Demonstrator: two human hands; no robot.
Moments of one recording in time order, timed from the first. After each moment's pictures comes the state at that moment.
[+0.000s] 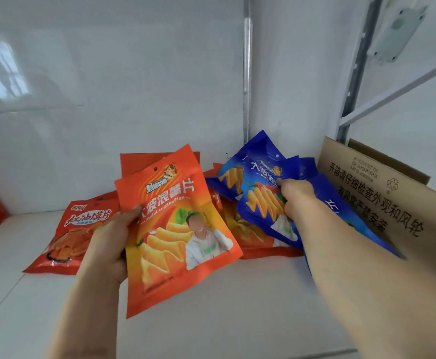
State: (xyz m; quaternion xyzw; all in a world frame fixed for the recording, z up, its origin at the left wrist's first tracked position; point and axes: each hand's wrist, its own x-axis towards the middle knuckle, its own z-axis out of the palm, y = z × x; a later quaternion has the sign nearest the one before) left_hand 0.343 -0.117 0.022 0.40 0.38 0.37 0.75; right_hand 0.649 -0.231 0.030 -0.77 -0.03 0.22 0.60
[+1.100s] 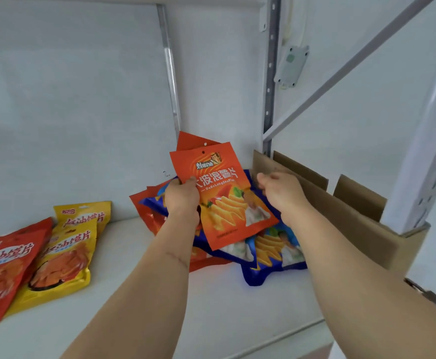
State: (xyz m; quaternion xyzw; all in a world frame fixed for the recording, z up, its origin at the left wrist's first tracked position) left_hand 0.581 -0.188 0.048 0.56 0.37 0.40 0.63; right_hand 0.678 -0.351 0.062 -0.78 -0.19 0.07 0.59
